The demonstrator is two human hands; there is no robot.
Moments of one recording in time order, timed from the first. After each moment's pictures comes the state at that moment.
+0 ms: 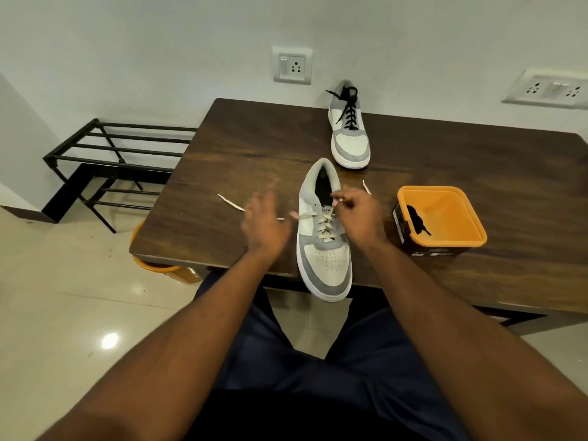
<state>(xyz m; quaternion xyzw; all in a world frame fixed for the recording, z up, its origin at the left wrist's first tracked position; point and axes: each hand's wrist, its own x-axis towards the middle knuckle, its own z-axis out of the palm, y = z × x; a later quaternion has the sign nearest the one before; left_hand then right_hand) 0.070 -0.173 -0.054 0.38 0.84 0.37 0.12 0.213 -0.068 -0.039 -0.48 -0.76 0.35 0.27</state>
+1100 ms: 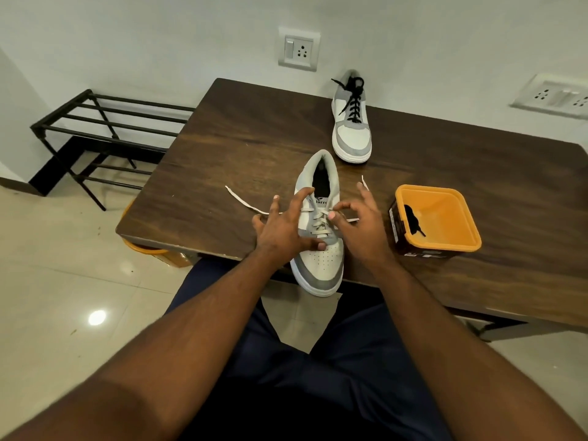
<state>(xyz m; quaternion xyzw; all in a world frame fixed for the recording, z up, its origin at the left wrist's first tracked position) 0.097 -0.170 -0.065 0.50 0.80 0.25 0.23 0.241 -0.080 -0.052 -0.43 -0.79 0.35 0.27</state>
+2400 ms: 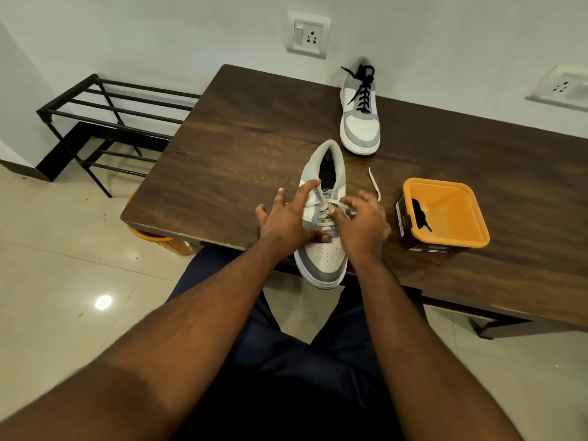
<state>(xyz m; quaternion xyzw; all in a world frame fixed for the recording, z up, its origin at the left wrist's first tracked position) 0.100 -0.173 -0.061 0.49 0.80 0.25 0.24 0.226 -0.101 -0.058 -0.56 -0.75 0.25 0.25</state>
